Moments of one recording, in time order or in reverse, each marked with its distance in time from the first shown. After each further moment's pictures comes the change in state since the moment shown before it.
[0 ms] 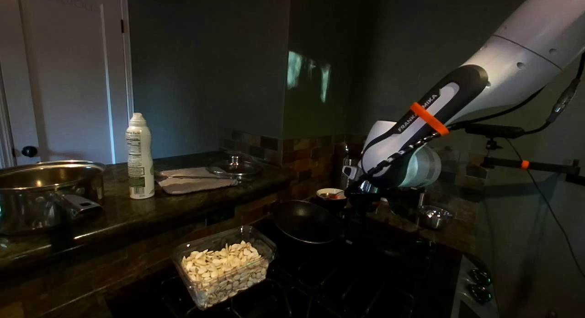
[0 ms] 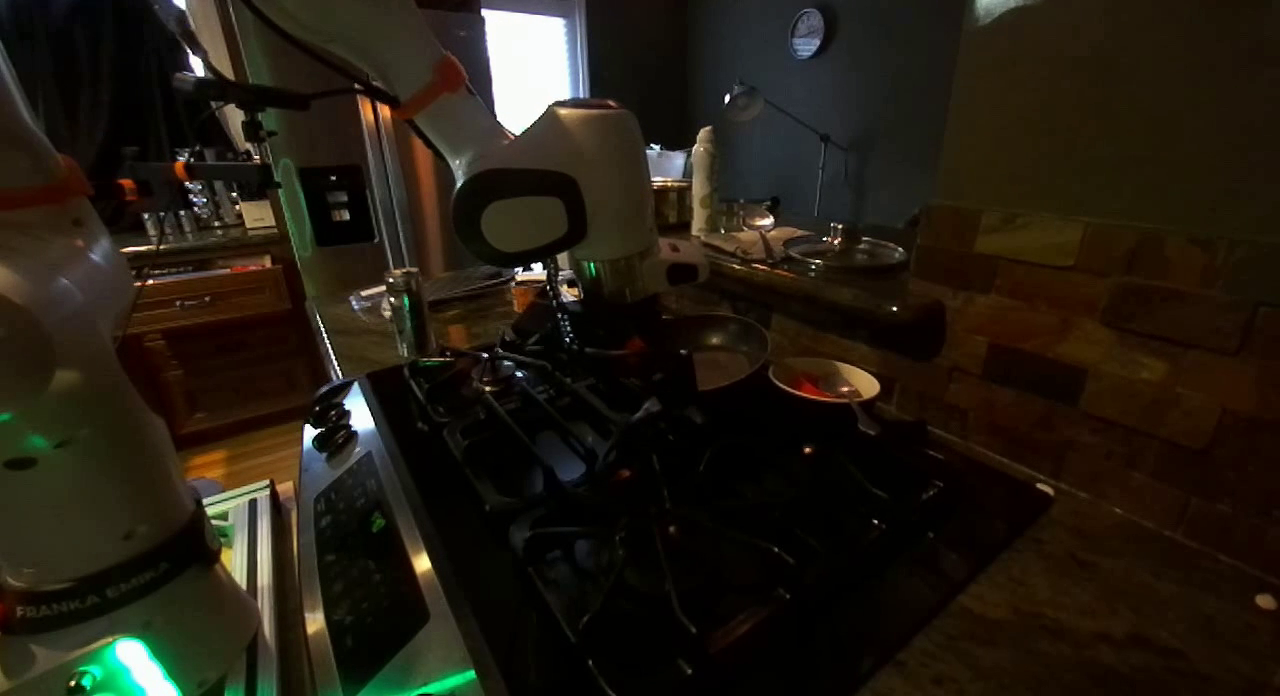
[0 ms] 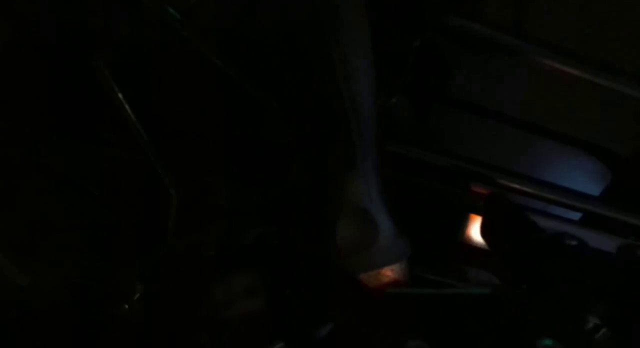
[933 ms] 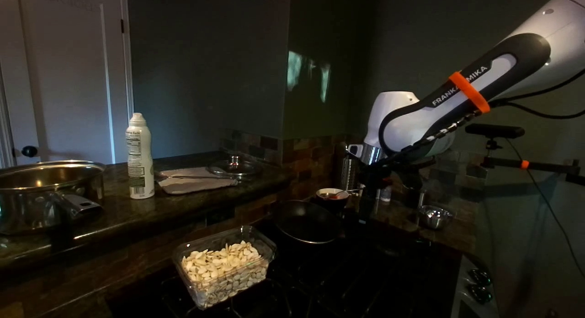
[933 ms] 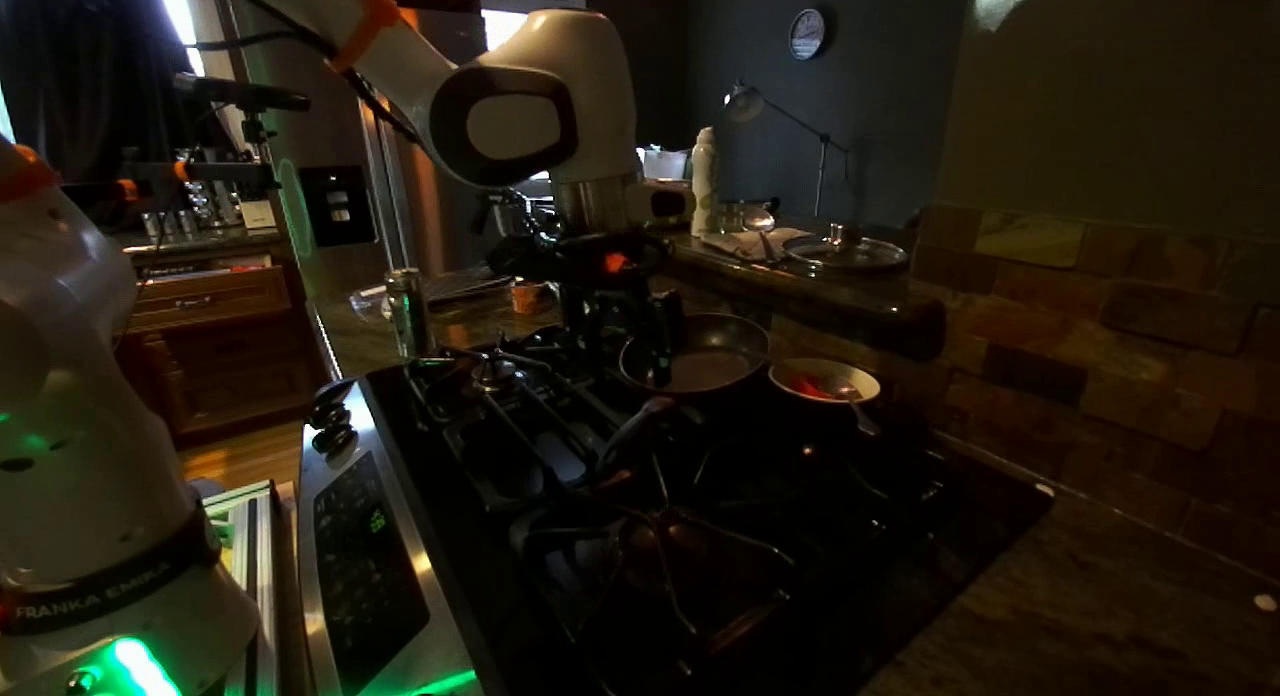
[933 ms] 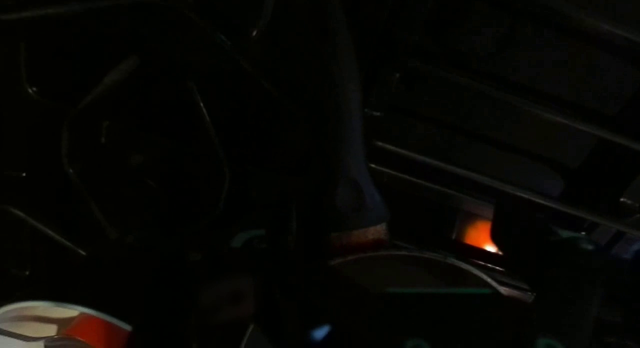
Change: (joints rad) arm -0.026 -0.194 0.007 0.011 -0.258 -0.239 0.187
